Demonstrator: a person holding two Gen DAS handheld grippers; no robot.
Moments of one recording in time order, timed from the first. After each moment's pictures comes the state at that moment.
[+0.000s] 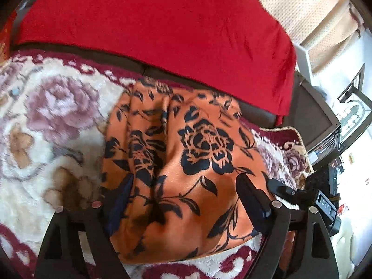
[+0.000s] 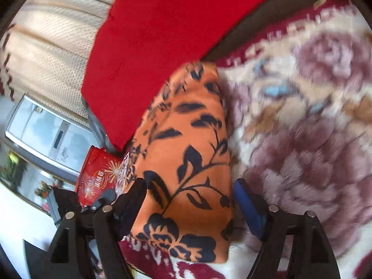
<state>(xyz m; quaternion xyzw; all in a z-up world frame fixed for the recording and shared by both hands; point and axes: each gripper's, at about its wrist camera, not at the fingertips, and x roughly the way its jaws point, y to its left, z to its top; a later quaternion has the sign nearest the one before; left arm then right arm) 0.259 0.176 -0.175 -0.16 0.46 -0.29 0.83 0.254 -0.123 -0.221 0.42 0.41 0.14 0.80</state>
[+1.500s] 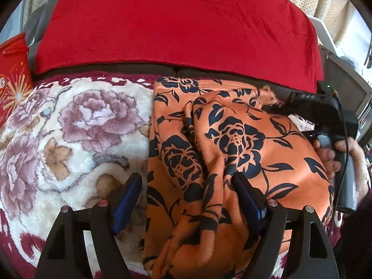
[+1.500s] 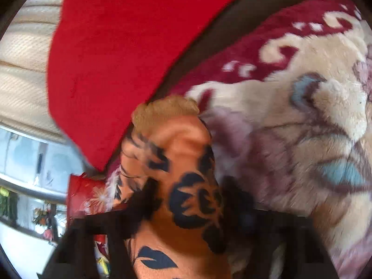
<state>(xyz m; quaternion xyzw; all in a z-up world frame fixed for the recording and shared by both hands) 0.243 0.181 -0.186 -0.02 0.43 -0.19 0.88 0.396 -0.131 -0.251 0.43 0.47 0.07 0.77</state>
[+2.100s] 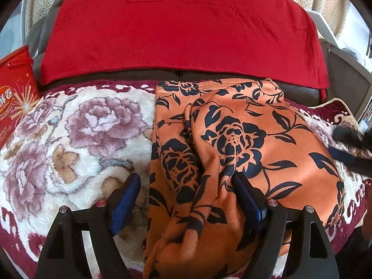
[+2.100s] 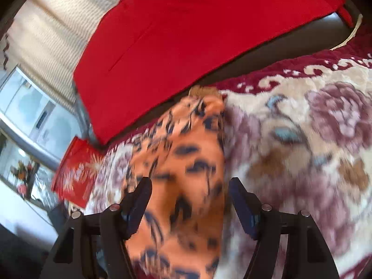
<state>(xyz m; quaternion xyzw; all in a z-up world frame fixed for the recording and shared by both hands) 0.229 0.174 -0.180 0.01 0.41 -0.17 0.89 0.266 -0.103 -0.174 0.30 0.42 0.10 0.85</state>
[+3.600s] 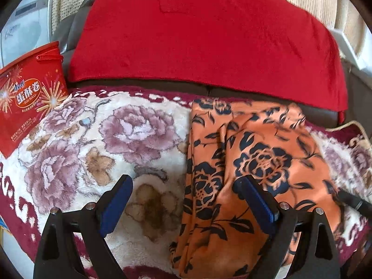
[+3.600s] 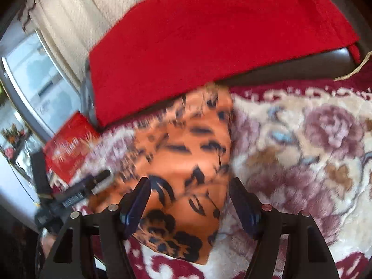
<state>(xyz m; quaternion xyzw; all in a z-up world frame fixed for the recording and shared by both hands) 0.236 0.205 -0.167 -0.01 0.40 -0.09 0.91 0.237 -0.078 -0.177 0.20 0.42 0.11 0.88</state>
